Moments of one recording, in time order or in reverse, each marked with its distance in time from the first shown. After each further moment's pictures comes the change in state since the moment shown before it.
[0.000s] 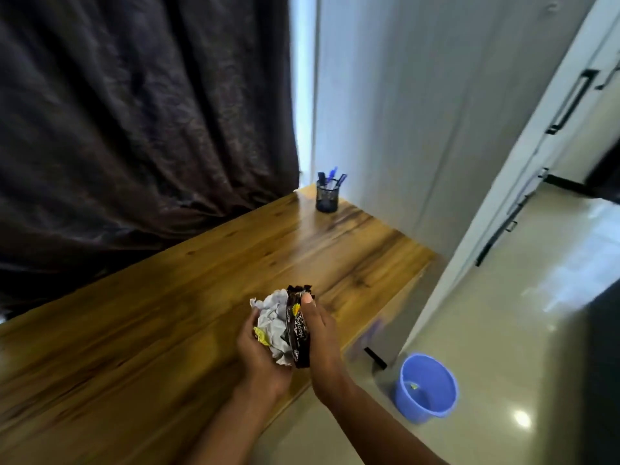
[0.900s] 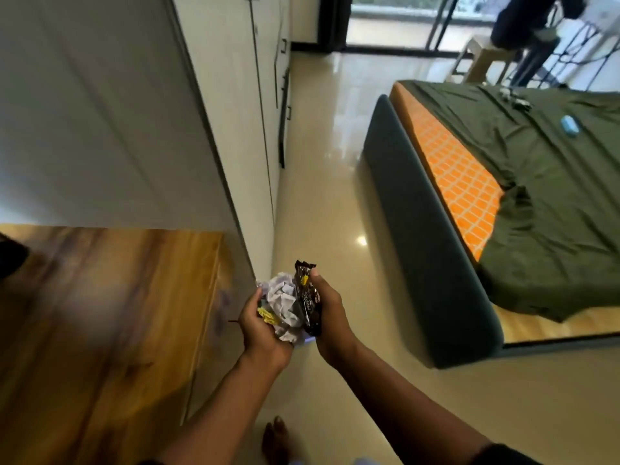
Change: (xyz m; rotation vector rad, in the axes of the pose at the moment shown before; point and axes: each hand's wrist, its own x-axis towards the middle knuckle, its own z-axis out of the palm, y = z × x) left_hand 0.207 -0.326 0.108 0.473 -0.111 -0.763; right_hand 0.073 -0.018 -0.352 0.358 0.792 0.143
